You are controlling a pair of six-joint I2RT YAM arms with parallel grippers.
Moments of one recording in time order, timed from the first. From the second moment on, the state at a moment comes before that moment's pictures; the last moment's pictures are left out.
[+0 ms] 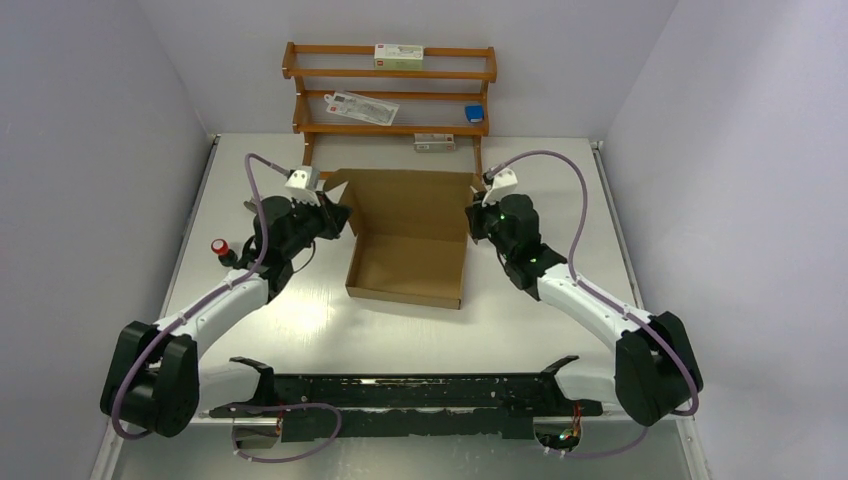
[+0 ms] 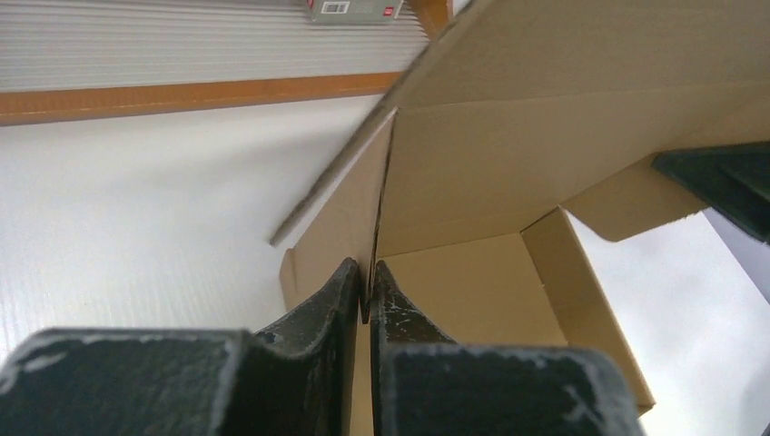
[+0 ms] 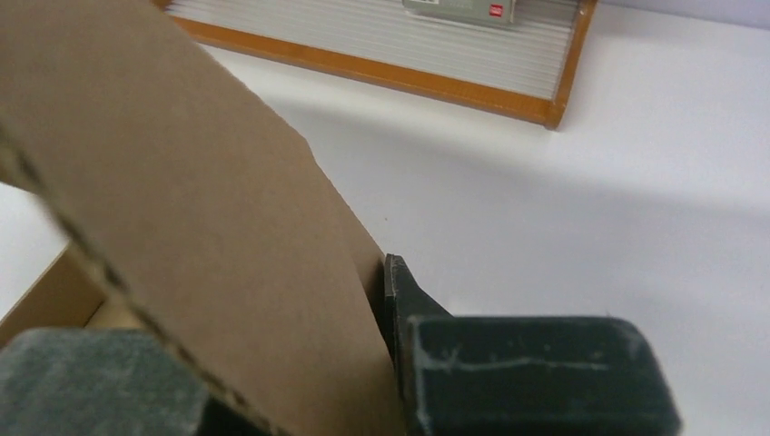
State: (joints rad) left arm -0.31 1.21 0.60 0.42 0.26 -0.35; right arm 0.47 1.24 0.72 0.26 0.04 0.11
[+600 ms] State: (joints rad) left arm -0.47 1.28 0.72 0.34 -0.10 -0.49; right arm 0.61 1.49 0.94 0.18 0.57 0.33
